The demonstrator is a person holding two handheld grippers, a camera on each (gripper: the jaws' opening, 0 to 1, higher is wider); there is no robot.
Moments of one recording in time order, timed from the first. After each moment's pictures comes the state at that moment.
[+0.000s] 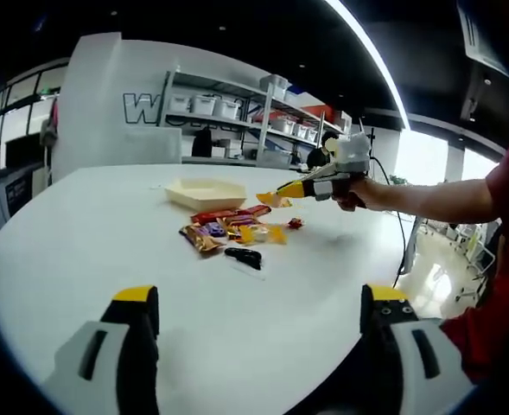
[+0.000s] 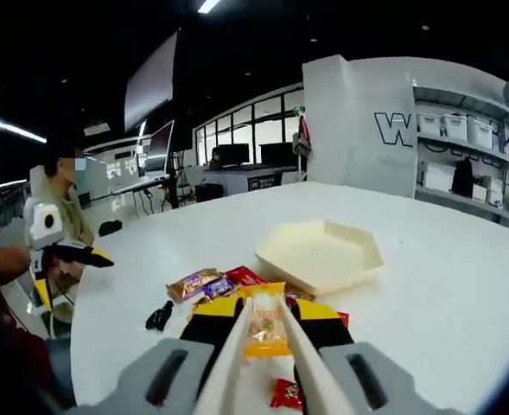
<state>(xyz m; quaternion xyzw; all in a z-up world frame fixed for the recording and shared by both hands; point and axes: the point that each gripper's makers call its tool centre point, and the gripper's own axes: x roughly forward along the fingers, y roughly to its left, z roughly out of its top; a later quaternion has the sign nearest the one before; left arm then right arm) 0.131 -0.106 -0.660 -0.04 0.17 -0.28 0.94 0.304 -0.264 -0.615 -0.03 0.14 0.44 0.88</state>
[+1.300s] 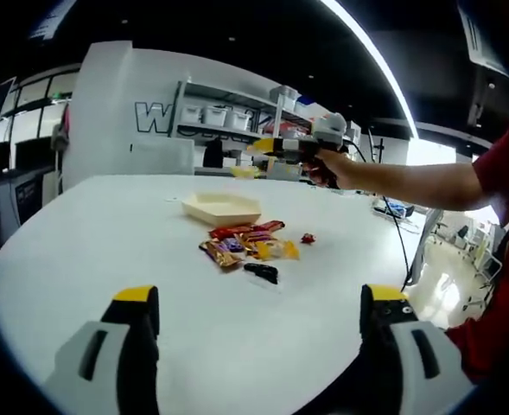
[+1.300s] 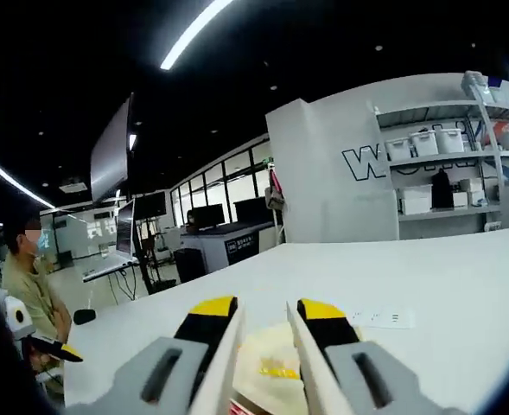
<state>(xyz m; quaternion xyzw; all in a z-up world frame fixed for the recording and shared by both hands) 0.135 -0.081 -0.638 -0.04 0.14 -0.25 0.96 0.410 -0.227 -0.521 0.06 0.05 0.38 0.92</state>
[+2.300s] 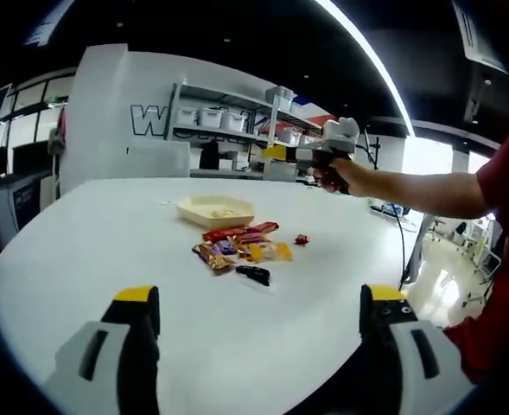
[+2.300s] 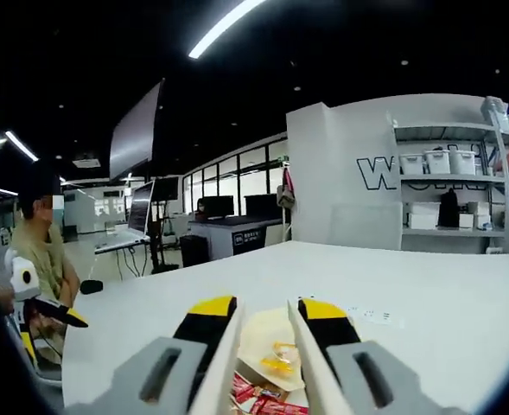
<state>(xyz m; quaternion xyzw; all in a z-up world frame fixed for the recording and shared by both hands) 0.129 -0.094 -0.635 -0.04 0.14 -0.27 0.95 0.362 -0.251 -0.530 0.01 0.04 0.41 0.91</state>
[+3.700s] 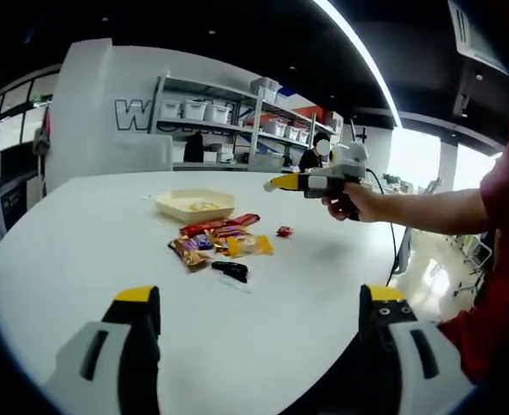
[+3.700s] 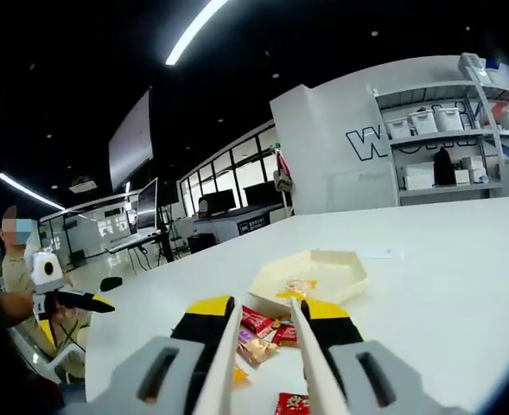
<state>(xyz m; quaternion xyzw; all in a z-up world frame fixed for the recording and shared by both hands) 0.128 -0.121 -0.642 -0.02 0.16 -0.30 0.94 0.310 -0.286 -0.600 0.07 0.09 0.41 0.90</state>
